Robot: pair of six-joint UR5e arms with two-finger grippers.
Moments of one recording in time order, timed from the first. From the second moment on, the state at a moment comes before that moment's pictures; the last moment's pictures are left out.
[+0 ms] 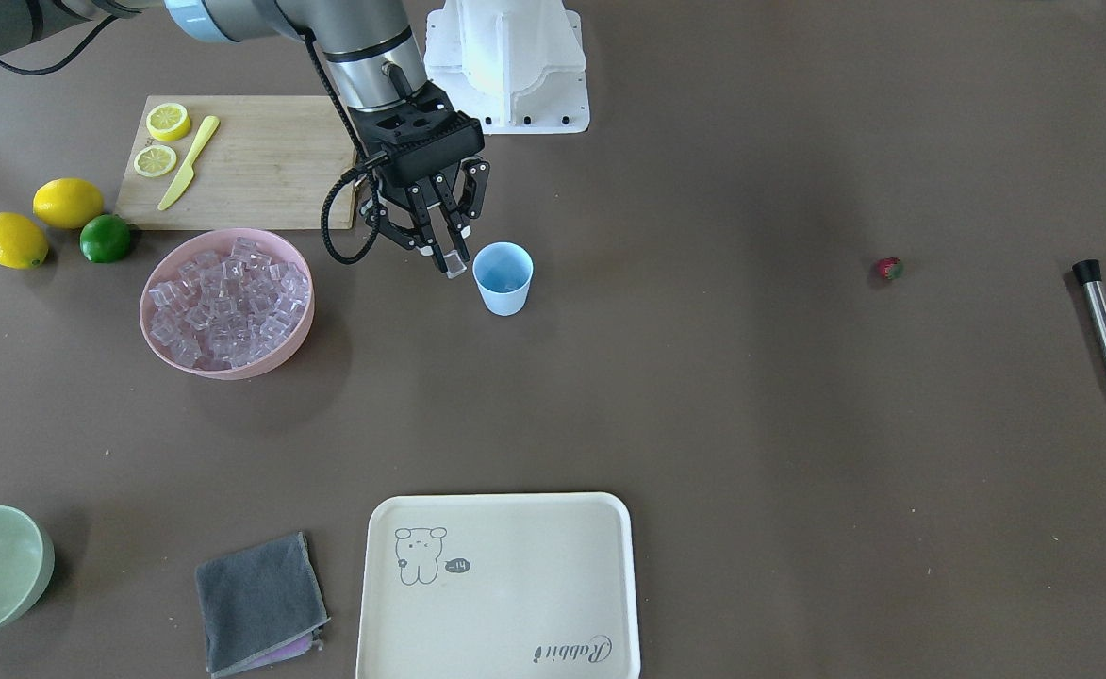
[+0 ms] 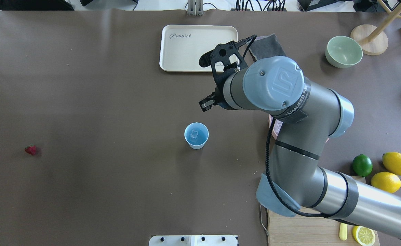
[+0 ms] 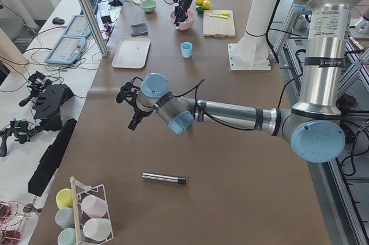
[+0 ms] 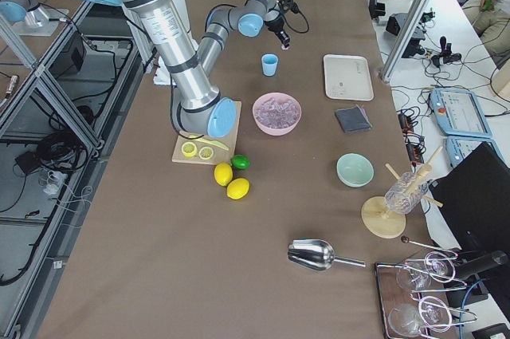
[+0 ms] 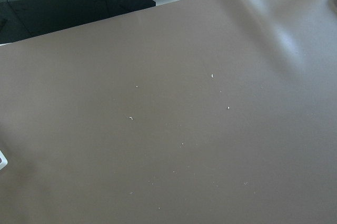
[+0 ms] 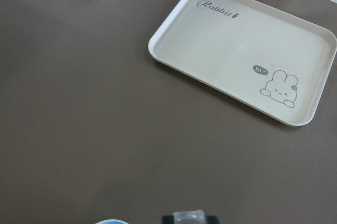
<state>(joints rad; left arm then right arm) -1.42 -1.62 -1.62 -2.26 -2.35 -0.31 0.52 -0.93 1.90 -1.48 1.61 0.74</state>
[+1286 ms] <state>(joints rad) -1.42 -1.61 -1.62 -2.27 -2.35 -0.31 0.37 -0.93 1.81 -1.41 1.53 0.73</state>
